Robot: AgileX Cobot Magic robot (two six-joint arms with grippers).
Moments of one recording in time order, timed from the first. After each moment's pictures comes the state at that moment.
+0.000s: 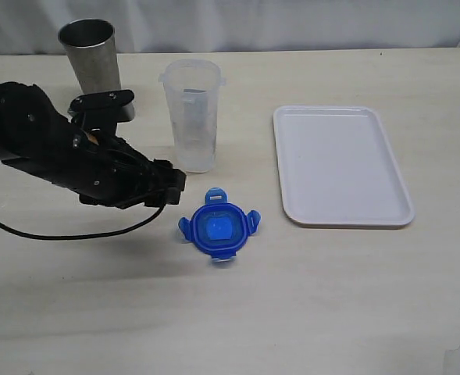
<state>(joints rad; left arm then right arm) -0.55 1.68 -0.82 -0.51 0.32 0.10 0.00 0.00 0.00 -0.10 0.35 0.04</state>
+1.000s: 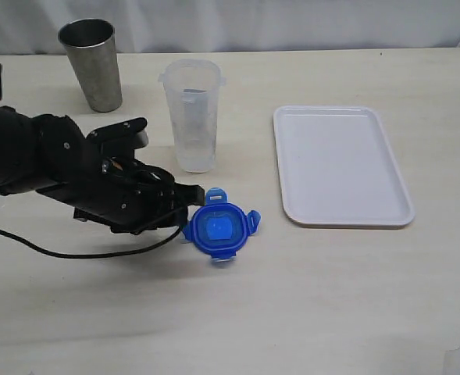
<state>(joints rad) -0.62 1.78 -0.79 -0.68 0.25 0.06 0.00 0.00 0.00 -0.10 0.35 0.04</state>
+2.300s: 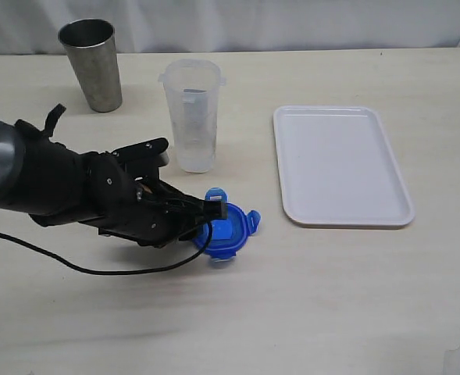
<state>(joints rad) -0.73 1.89 -0.79 -0.77 0.06 0.03 0.00 0.00 0.00 -0.10 0.35 0.04</state>
